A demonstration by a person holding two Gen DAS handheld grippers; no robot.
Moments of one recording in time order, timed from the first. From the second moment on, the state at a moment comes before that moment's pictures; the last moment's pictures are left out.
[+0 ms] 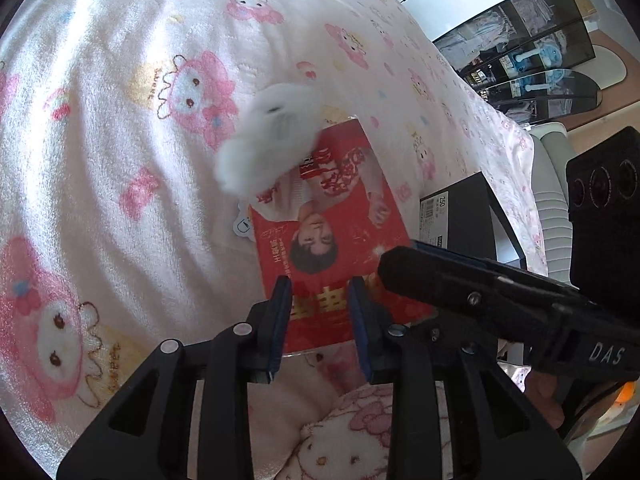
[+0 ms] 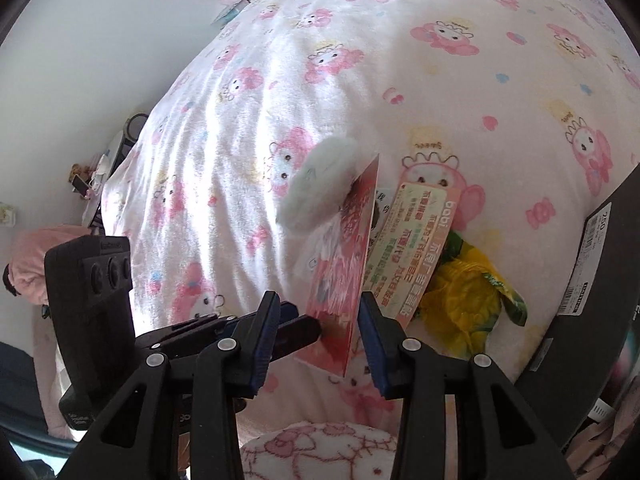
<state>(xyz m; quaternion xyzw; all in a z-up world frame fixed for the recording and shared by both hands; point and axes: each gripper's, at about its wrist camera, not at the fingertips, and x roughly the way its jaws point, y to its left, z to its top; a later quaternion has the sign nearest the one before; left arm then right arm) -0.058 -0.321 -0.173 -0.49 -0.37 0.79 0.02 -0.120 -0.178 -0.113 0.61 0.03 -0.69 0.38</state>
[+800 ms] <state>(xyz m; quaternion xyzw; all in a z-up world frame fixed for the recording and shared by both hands) -0.070 -0.296 -0.174 -0.51 -0.35 0.79 0.05 -0.135 -0.142 -0.121 0.61 0.03 -0.73 0.31</state>
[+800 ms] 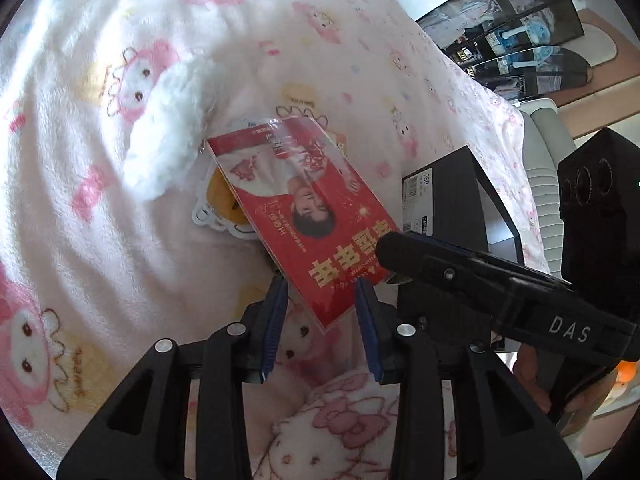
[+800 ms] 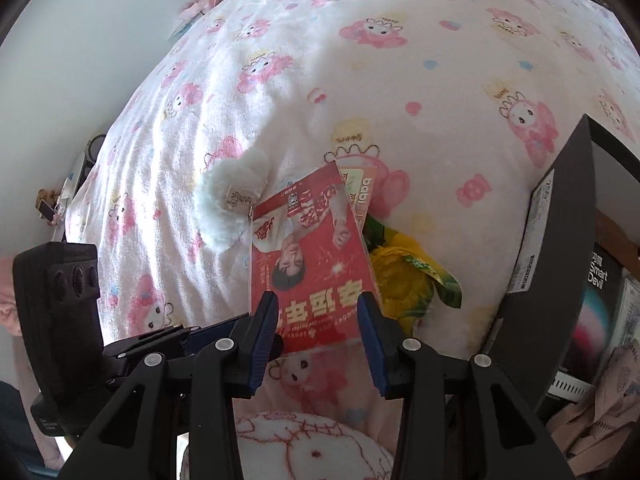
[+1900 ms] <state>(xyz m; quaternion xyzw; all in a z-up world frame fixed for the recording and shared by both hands) -0.168 -0.355 -0.193 -0.47 -0.27 0.84 -0.03 -0.144 -0.157 -0.180 0.69 0.01 -0.65 0.32</state>
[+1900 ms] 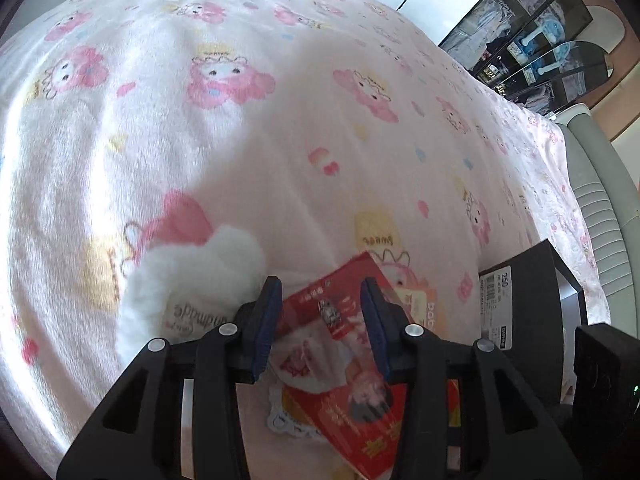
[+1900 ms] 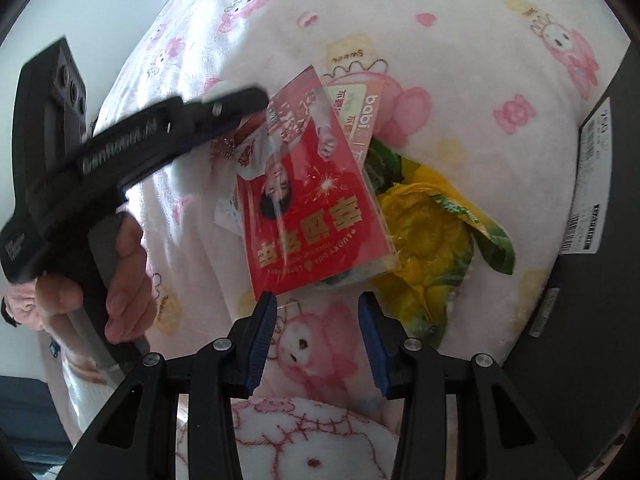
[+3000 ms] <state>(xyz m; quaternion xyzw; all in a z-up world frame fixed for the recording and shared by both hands) -0.104 -0.333 -0.215 -0.53 -0.33 0.78 -0.01 -0.163 -0.135 -0.166 0.63 0.04 -0.74 0.25</state>
